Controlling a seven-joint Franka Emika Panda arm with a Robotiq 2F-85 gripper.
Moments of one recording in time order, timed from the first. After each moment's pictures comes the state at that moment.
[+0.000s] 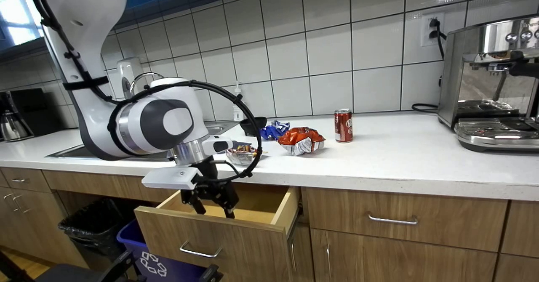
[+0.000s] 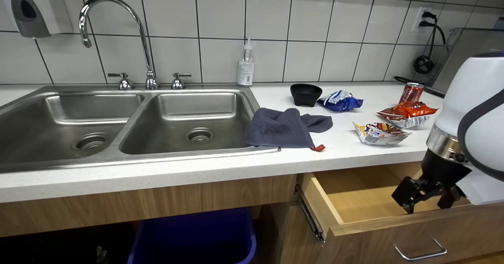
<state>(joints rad) 0.32 0.29 -0.32 -2.77 -0.04 3.05 0.10</state>
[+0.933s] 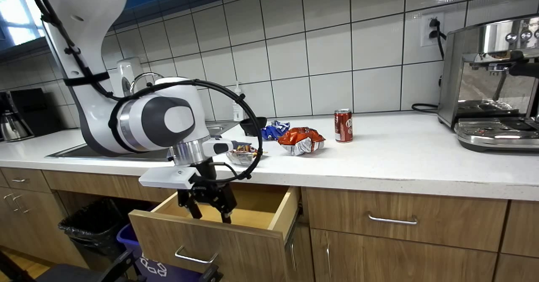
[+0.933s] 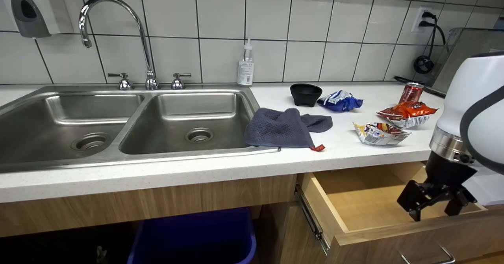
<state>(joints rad) 0.24 0.27 -0.26 -2.77 -0.05 2.97 0.10</state>
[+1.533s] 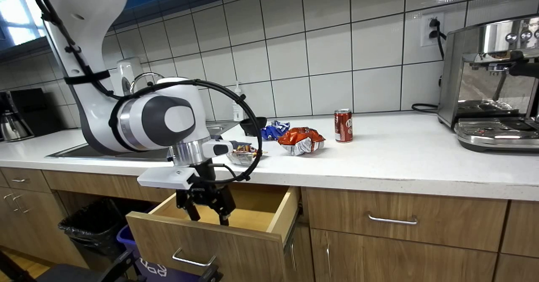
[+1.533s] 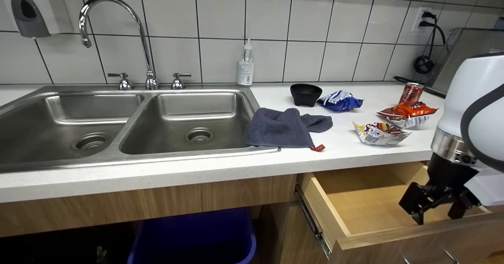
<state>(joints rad) 0.20 0.26 -0.22 -2.77 -0.05 2.93 0.10</state>
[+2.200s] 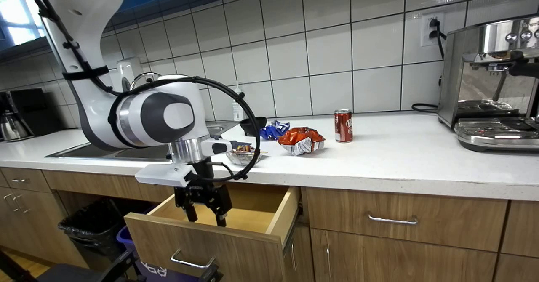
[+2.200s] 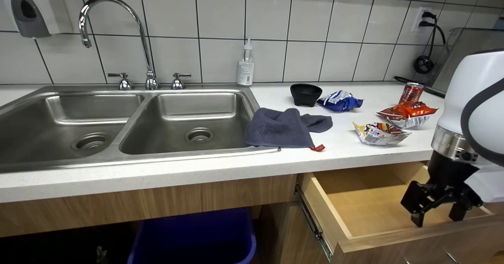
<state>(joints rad) 0.16 0.24 -0.17 -2.77 -0.05 2.89 0.11</state>
